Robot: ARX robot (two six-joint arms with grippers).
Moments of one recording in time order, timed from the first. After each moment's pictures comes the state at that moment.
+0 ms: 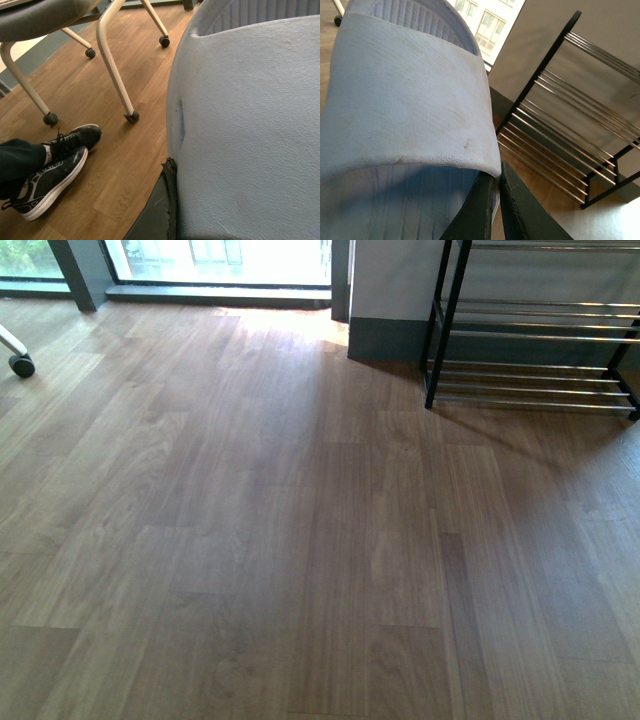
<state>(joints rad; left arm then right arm) -0.04 0.83 0.20 0.34 -0.47 0.11 -0.19 1.01 0.42 0.47 -0.51 -0.51</state>
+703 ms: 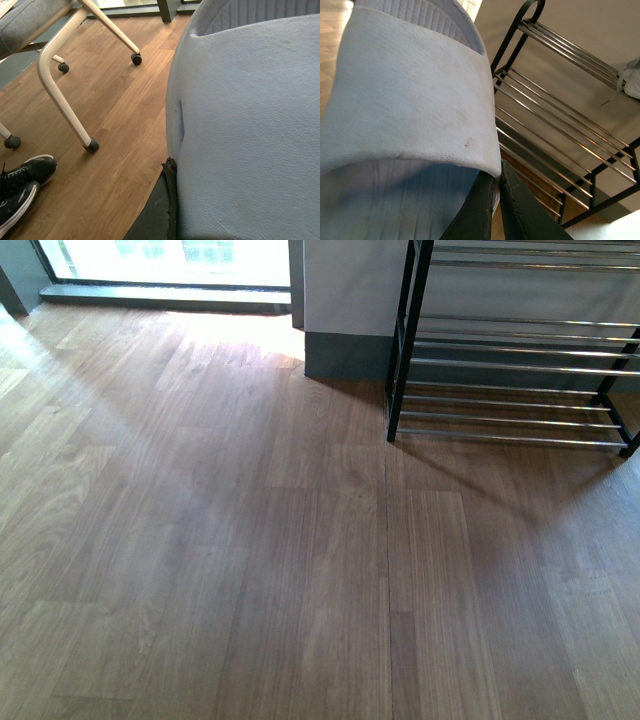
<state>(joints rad) -0.04 0.83 0.20 0.34 -0.48 0.11 -0.19 1.01 0.42 0.47 -0.51 -0.51</state>
